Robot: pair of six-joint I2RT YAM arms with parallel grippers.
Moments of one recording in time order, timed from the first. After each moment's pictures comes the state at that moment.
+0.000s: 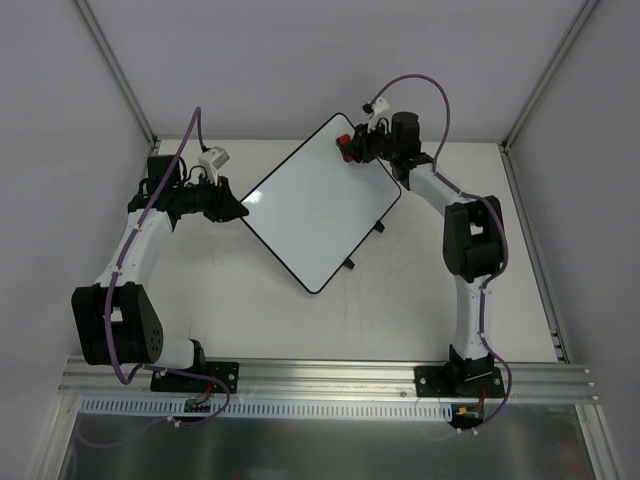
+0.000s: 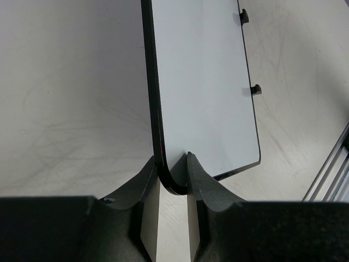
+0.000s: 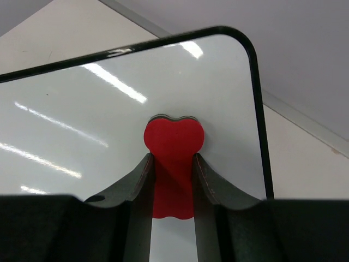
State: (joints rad) left arm 0.06 1.40 1.10 -0.47 0.86 0.21; right arm 0.31 2.18 1.75 0.15 -0.53 -0.01
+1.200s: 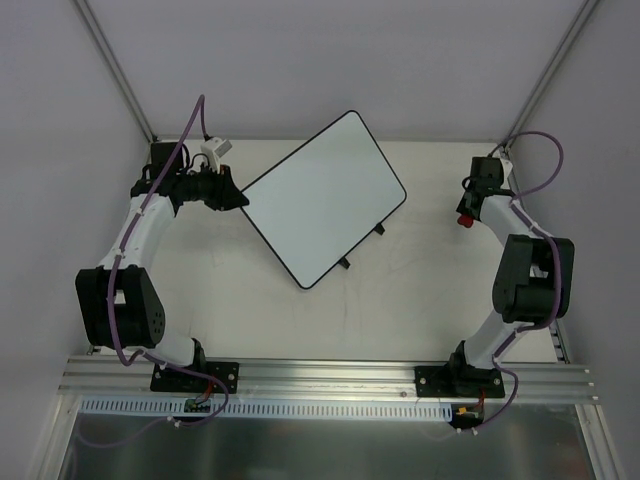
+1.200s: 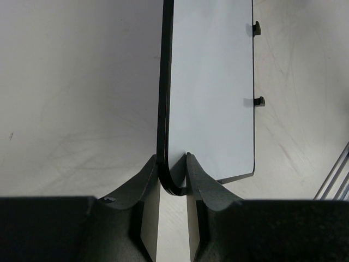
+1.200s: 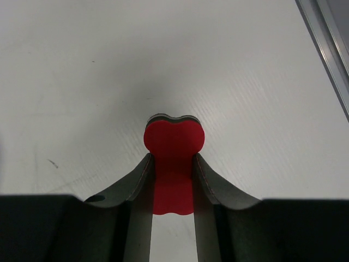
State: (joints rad) left arm 0.04 1.50 1.22 -0.50 0.83 0.21; right arm -0.04 1.72 1.18 -0.31 0.30 0.30
